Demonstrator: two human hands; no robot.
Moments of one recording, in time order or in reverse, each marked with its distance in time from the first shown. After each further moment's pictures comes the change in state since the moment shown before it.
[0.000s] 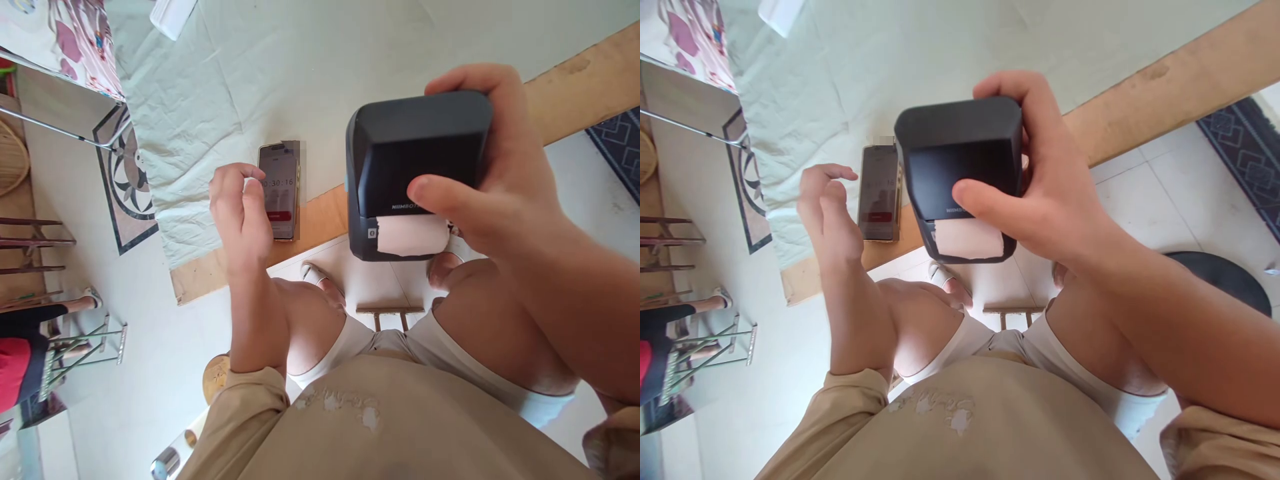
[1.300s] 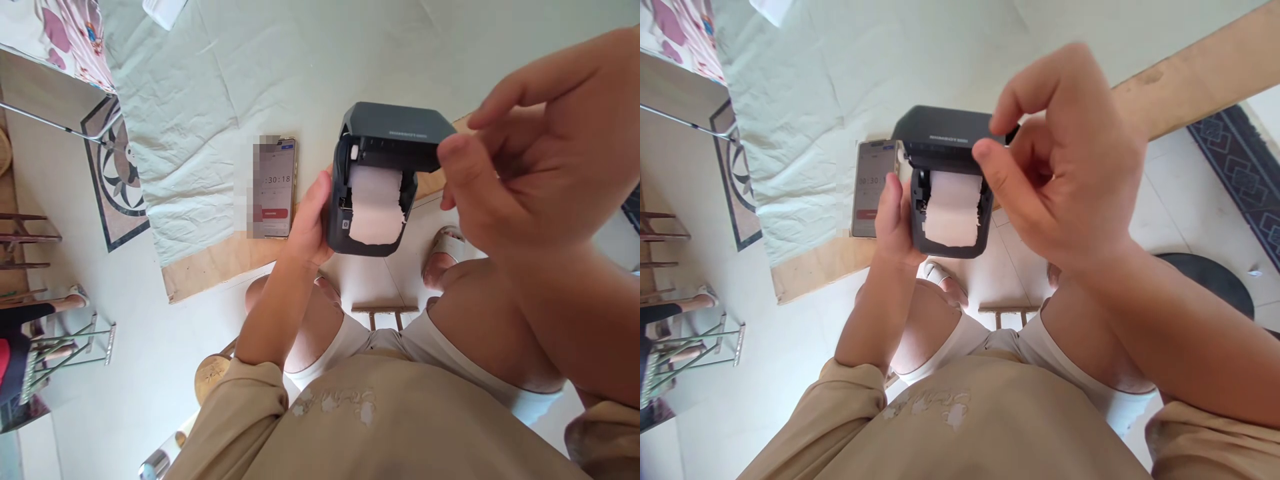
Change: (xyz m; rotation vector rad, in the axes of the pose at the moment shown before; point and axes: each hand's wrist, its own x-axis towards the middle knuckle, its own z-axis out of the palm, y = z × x) left_hand -0.029 0.052 0.086 -0.766 -0.307 -0.507; right_hand -0.007 0.004 -0.006 -0.451 0.283 -0.359
